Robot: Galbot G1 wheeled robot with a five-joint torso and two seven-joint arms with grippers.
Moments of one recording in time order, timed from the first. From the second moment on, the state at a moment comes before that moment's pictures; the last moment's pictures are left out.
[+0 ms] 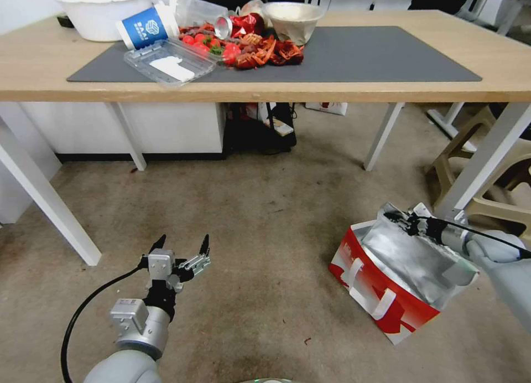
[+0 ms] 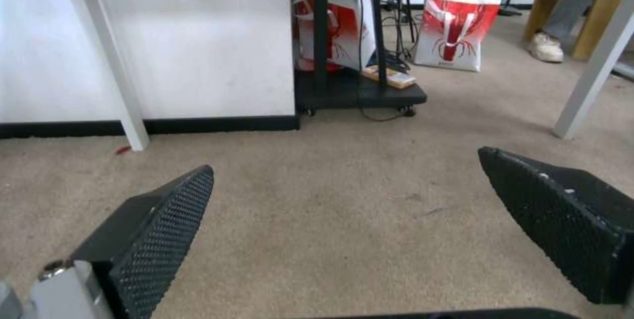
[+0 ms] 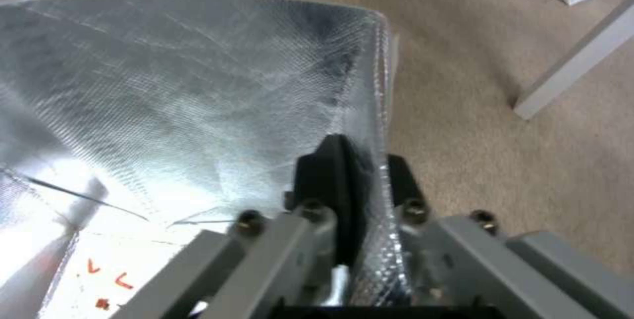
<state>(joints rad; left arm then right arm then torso) 1.75 -1.27 -0.45 -2.30 -0.29 0.15 -0.19 -0.78 0.73 0.18 1.02 0.41 0.08 -0.68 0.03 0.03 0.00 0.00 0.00</state>
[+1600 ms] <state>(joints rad) 1.76 -1.28 -0.47 -2.33 -0.32 0.19 -0.18 -1.18 0.55 0.55 1.79 1.13 -0.29 -1.27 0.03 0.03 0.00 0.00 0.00</state>
